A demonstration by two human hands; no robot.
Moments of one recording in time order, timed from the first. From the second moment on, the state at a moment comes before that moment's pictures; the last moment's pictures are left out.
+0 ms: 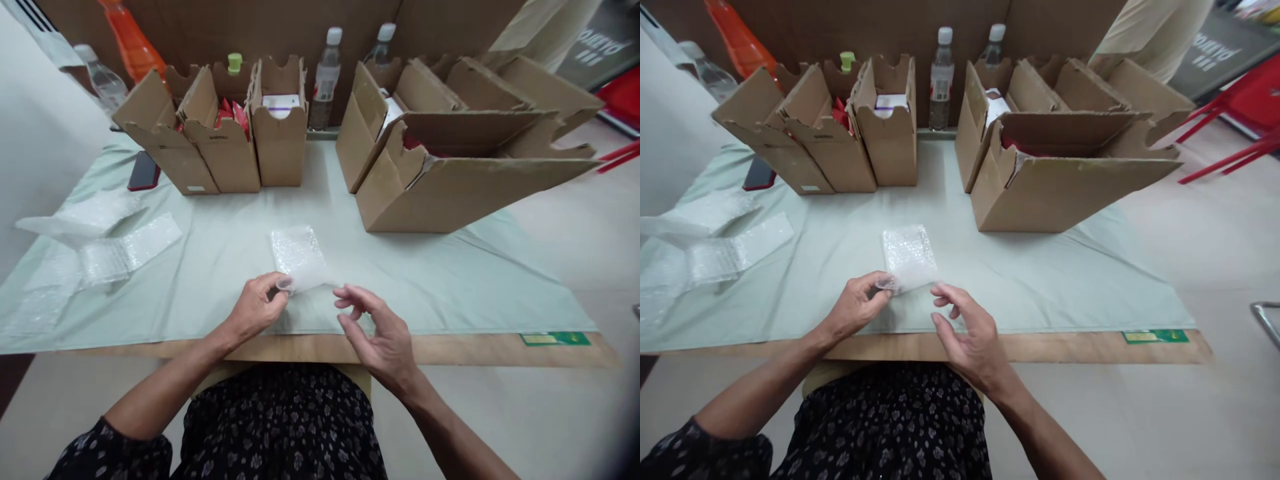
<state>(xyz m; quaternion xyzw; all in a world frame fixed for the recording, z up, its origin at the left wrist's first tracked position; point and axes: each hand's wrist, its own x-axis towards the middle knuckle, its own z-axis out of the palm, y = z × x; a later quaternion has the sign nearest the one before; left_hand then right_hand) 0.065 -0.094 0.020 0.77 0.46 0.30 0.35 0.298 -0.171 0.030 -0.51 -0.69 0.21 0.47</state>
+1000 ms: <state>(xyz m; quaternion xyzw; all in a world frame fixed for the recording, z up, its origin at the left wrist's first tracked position) 0.065 -0.094 0.014 0.84 0.38 0.25 0.30 0.303 -0.111 0.004 -0.50 -0.72 0.32 0.36</state>
